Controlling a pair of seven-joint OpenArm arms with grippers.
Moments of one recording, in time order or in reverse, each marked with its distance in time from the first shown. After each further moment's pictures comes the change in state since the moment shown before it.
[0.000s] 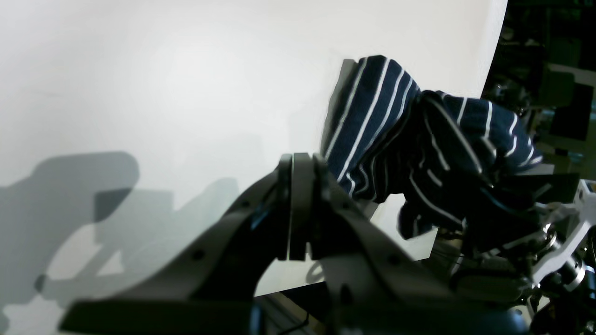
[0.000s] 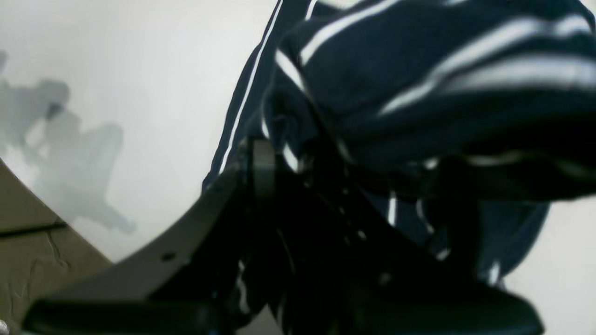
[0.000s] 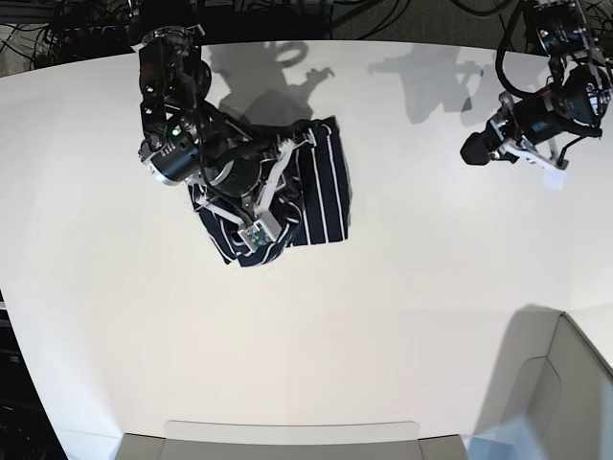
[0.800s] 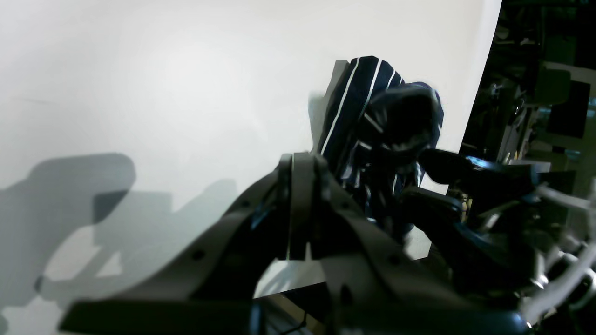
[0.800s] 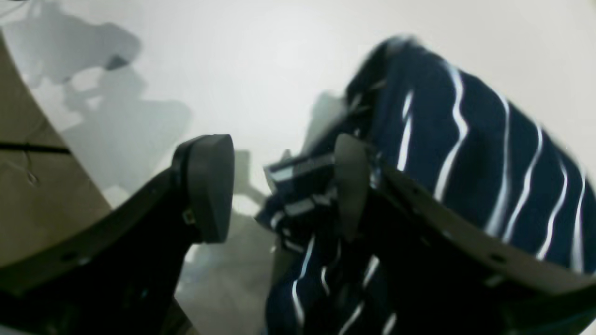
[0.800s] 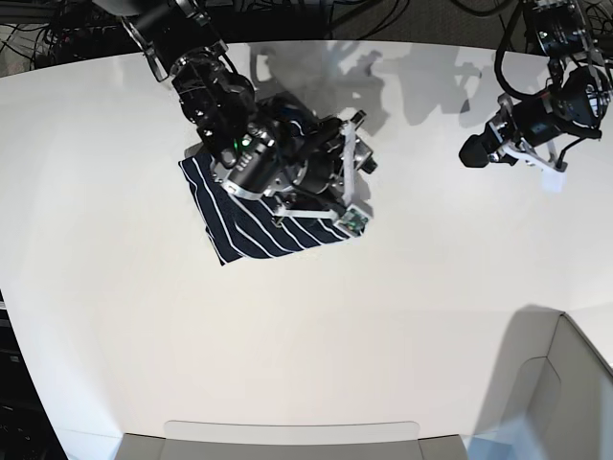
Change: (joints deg) left arm -0.2 0.1 0.2 0.0 0.0 0.0 0.0; right arm 10.3 -0.2 -22.7 -5.7 0.9 -0.3 -1.2
